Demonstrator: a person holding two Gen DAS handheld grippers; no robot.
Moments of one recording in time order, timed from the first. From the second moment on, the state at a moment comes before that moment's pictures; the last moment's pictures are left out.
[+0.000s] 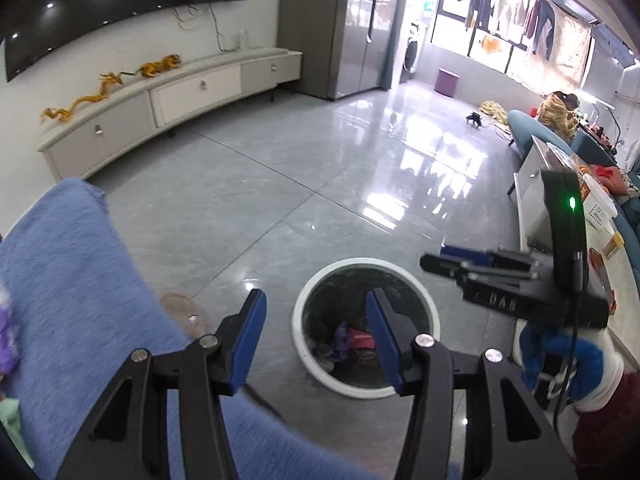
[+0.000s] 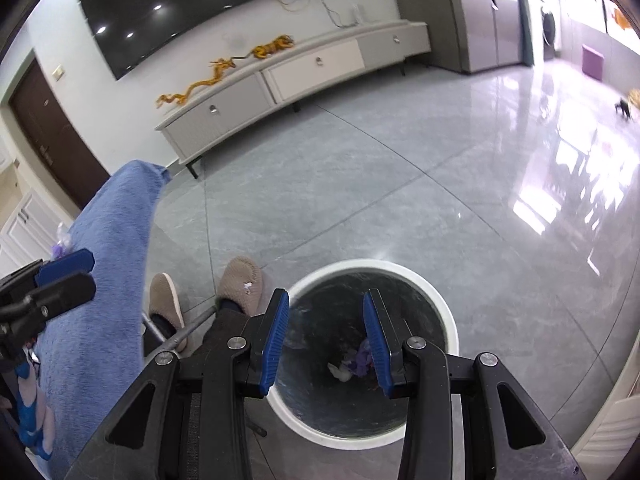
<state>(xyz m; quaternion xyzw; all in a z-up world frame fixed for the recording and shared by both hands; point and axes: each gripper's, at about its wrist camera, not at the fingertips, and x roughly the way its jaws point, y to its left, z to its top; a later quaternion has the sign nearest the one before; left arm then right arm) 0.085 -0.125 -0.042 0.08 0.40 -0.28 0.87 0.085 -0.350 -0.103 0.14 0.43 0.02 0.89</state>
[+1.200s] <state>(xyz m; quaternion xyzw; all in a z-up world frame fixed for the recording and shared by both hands) -0.070 0.272 -0.037 -0.06 0.35 0.06 0.93 0.038 -0.043 -0.006 -0.04 0.39 0.33 0.86</state>
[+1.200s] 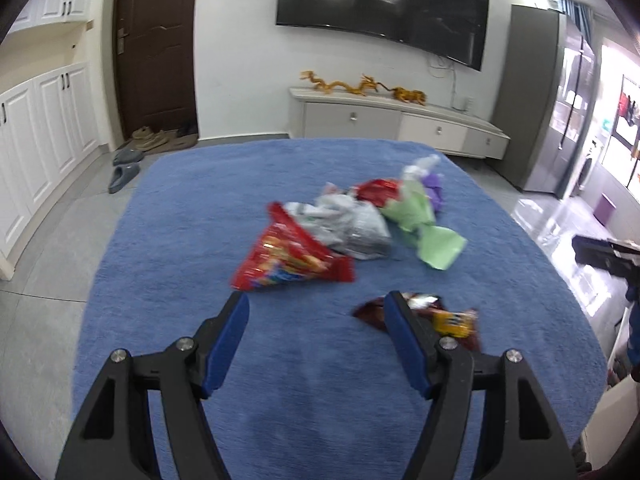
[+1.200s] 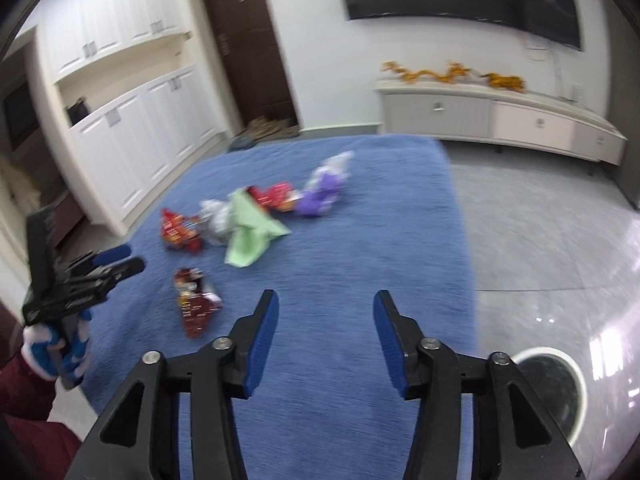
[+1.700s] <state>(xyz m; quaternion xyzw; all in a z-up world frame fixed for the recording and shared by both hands) -0.012 0.316 -0.045 -0.09 0.36 0.03 0.93 0.038 0.092 -0.054 -0.11 0.45 0.49 0.73</state>
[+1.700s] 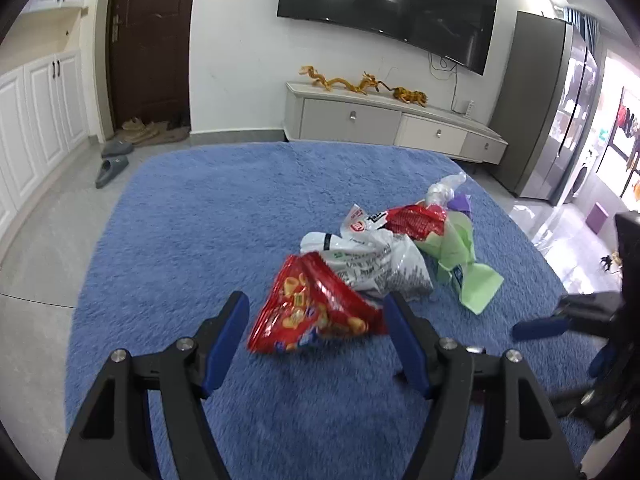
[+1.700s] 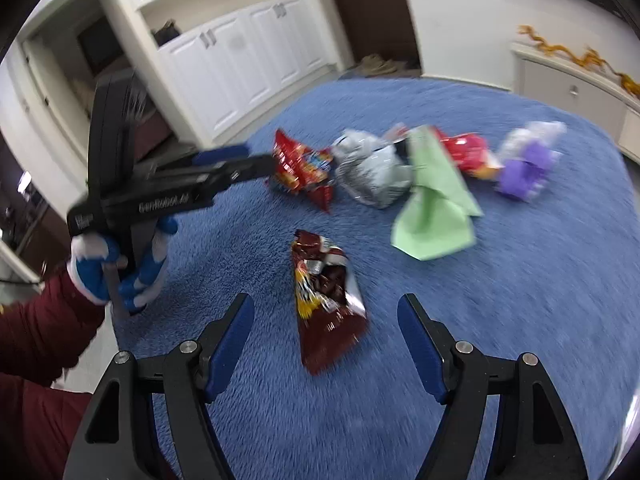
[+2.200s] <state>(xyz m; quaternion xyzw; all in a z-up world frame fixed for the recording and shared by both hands) 0.008 0.298 -0.071 -0.08 0.40 -0.01 0.91 0.049 0.110 -0.082 -0.12 0.46 0.50 0.72</state>
